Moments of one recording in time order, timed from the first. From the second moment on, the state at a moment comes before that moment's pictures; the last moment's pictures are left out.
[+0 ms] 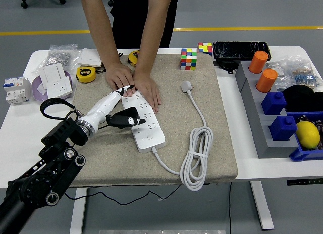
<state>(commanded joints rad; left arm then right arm) -0.31 0.06 -1.16 -1.20 2.08 -0.03 0.09 0.09 -0.10 1.39 0.18 -1.42 0.00 -0.10</state>
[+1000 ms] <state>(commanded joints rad) -0.32 0.06 -1.14 -1.19 2.27 0.06 0.08 0.10 -0.10 1.40 0.18 -1.42 0.00 -0.10</state>
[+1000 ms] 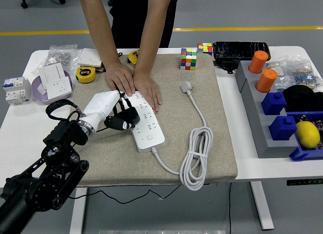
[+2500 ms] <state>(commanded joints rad) -0.21 0.14 -1.27 -1.28 2.27 0.00 0.07 0.10 -0.10 1.39 0.18 -1.41 0.00 -0.10</state>
